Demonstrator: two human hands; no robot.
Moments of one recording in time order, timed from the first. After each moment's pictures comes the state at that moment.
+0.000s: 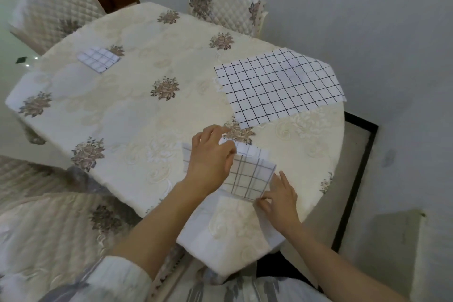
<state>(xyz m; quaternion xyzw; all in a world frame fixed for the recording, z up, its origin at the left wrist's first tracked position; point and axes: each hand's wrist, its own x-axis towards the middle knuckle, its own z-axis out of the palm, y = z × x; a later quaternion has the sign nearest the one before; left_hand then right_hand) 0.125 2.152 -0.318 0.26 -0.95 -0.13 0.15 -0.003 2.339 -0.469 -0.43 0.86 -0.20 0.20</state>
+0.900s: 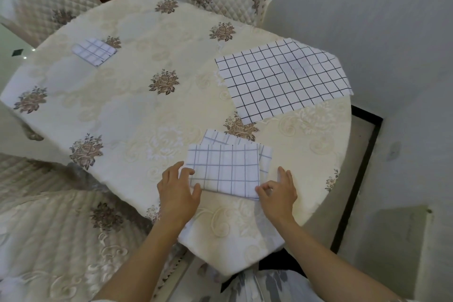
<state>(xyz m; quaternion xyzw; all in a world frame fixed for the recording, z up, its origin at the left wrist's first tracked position) 0.213 2.154 -0.410 0.50 -0.84 -0.19 0.08 0.016 2.307 -0.449 -0.25 0.89 -0.31 0.23</state>
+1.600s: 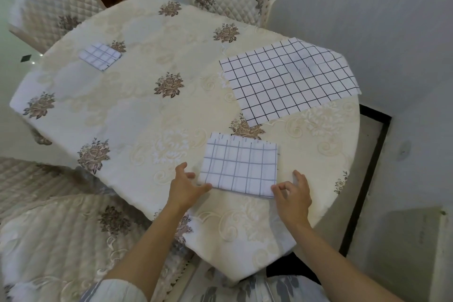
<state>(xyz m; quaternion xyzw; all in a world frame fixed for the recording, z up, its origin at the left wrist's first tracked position) 0.201 2.122 -0.404 0.59 -0.65 -0.48 0.03 0.008 2.316 -0.446 -0.20 0.88 -0.37 0.21</state>
